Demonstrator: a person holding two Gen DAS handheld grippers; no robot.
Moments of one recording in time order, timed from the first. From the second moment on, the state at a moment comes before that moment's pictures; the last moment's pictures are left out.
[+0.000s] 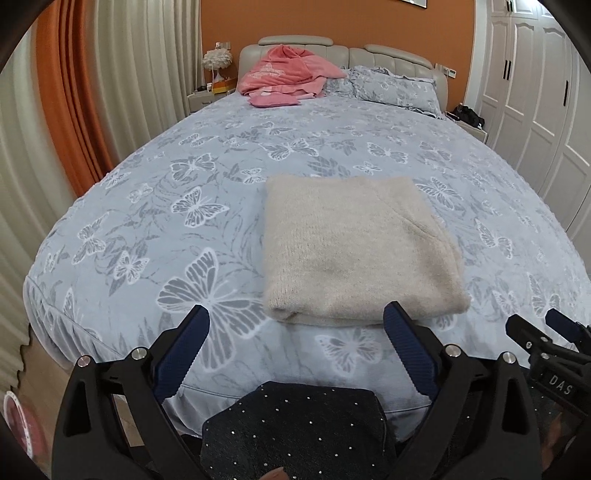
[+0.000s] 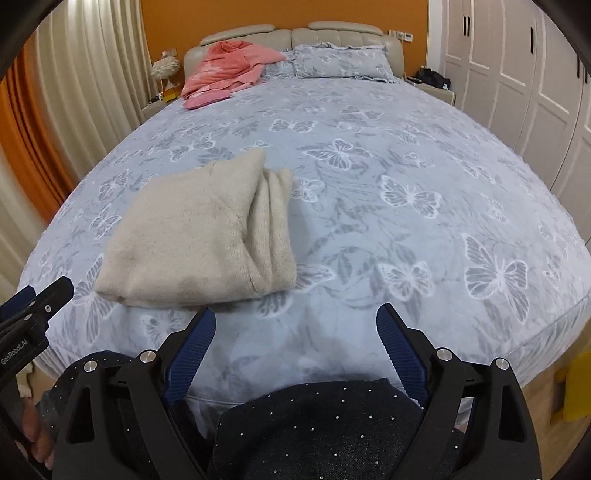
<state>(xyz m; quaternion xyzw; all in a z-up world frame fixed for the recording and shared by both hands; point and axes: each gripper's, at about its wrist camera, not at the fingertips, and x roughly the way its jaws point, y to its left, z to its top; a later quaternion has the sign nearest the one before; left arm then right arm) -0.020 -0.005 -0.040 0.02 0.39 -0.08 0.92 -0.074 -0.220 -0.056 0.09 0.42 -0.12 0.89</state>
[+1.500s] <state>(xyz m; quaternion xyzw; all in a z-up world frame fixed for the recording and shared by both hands) -0.031 -0.023 -0.026 0.05 0.33 -0.05 0.94 -0.076 -0.212 -0.052 0.07 0.42 -0.11 0.90</state>
